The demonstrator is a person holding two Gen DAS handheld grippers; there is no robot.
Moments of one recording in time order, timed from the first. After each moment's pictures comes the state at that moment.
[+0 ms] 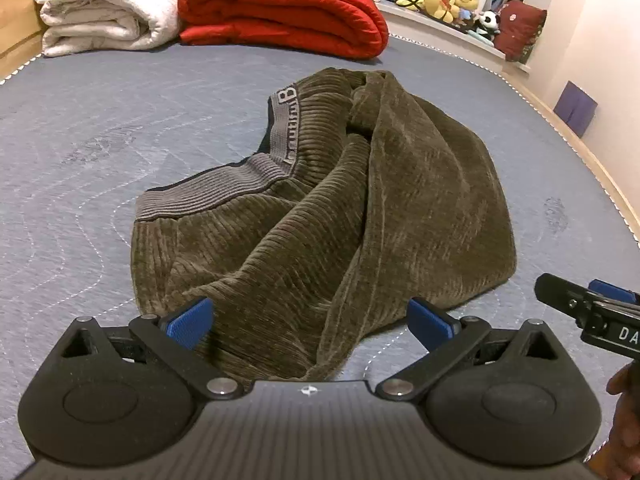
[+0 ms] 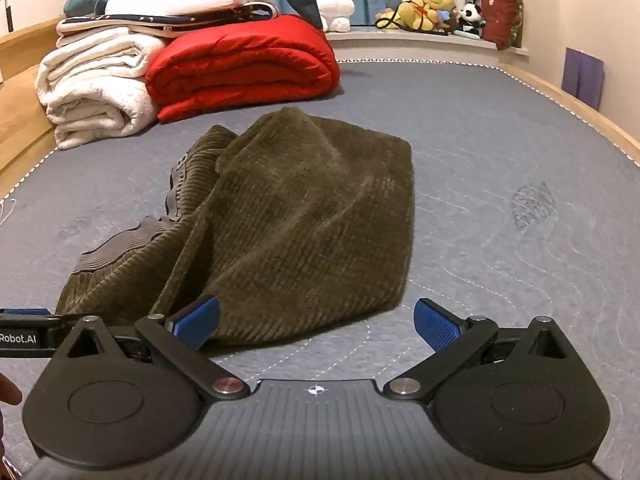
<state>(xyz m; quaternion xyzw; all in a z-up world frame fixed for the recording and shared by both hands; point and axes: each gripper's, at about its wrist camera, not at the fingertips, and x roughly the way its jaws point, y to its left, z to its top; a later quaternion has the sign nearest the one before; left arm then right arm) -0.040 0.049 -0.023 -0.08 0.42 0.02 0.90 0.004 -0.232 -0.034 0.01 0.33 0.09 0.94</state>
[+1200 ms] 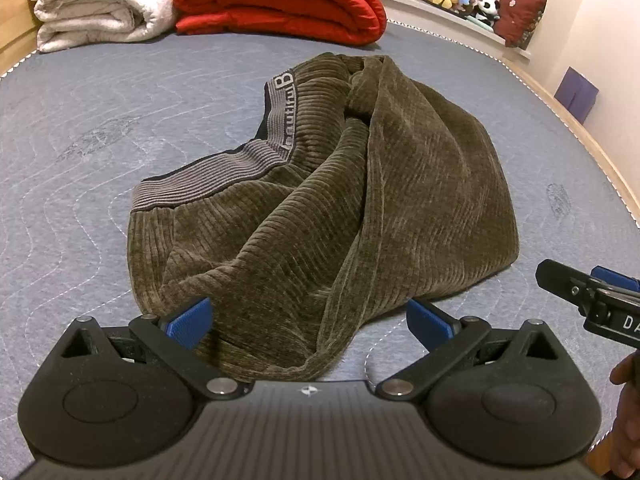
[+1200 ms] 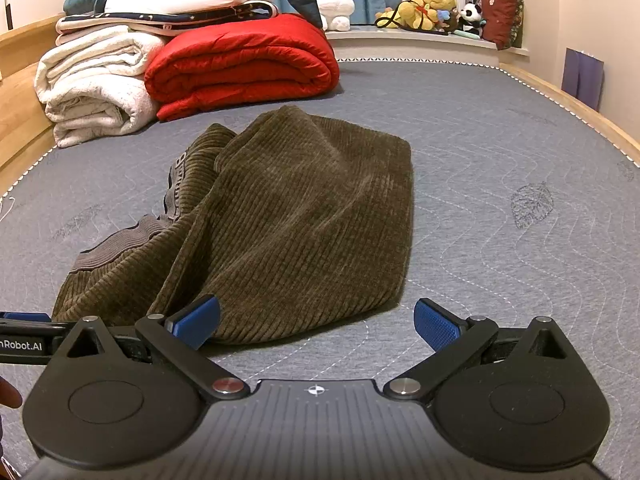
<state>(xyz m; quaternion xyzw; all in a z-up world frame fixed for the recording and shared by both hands) -0.031 0.050 -0.030 -0.08 0.44 0.02 0.89 0.005 -0.231 -0.034 0.01 0.34 0.09 0.94</state>
